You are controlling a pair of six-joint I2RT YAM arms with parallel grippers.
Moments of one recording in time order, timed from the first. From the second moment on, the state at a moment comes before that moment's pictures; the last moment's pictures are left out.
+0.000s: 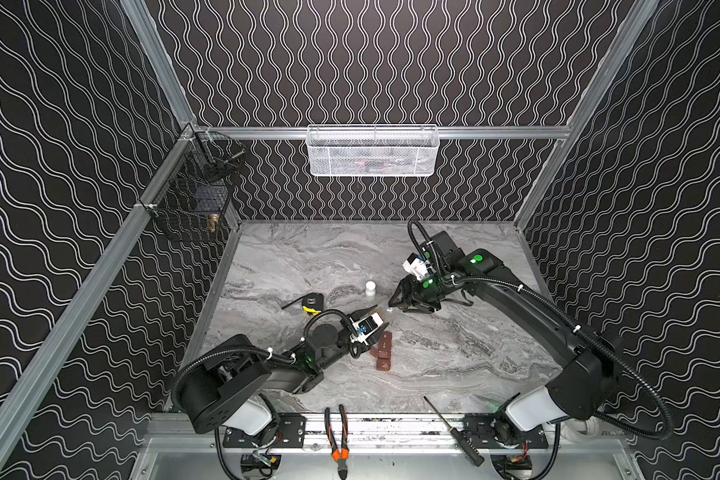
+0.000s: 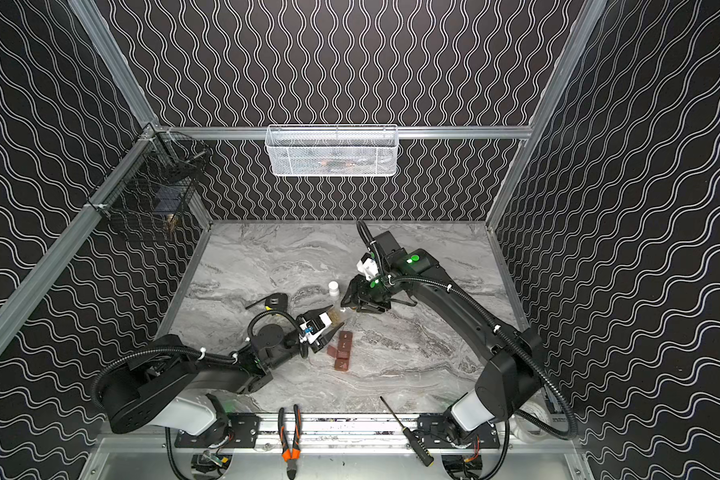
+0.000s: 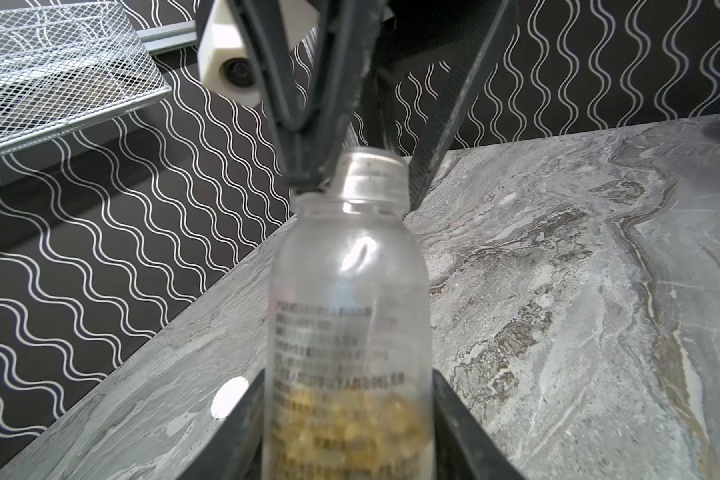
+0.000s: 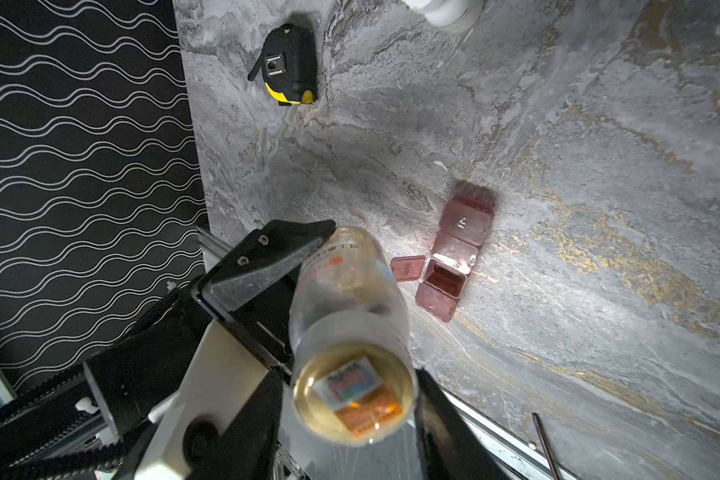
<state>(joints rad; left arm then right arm) -0.86 1.47 0.28 1.15 0.04 0.37 0.61 1.54 1.44 -1.01 -0.55 0.65</state>
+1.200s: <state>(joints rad) -0.86 1.36 0.32 0.97 0.18 0.31 0.62 1.47 1.40 -1.02 -0.53 0.48</state>
